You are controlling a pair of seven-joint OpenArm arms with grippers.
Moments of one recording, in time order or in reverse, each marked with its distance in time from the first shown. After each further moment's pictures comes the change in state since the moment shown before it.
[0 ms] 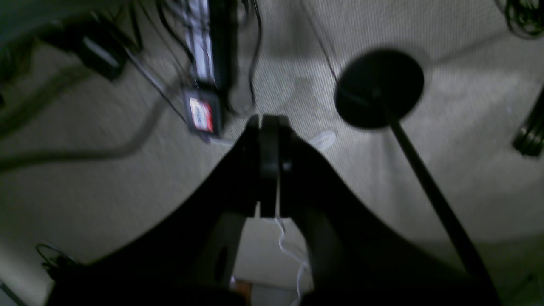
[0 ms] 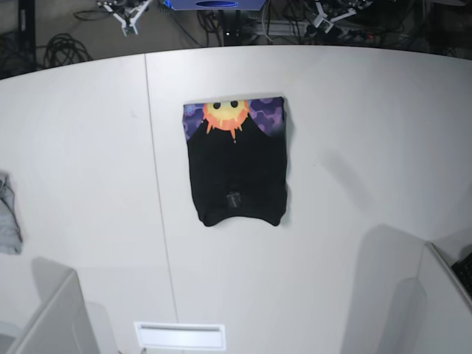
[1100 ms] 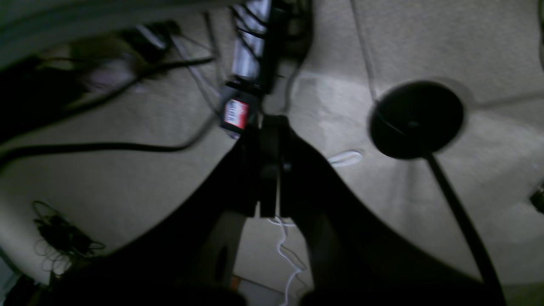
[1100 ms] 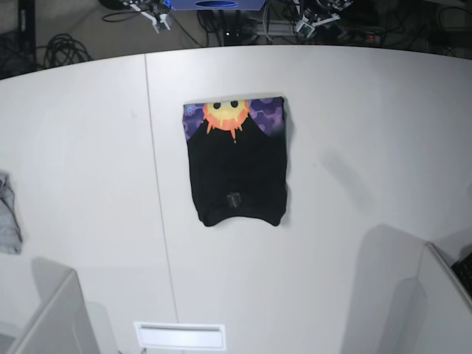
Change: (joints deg) left arm -0.5 4.9 -0.1 0.8 0.0 8.3 0.3; right arm -0.1 -4.9 -9.6 0.2 0.0 -0.2 0.0
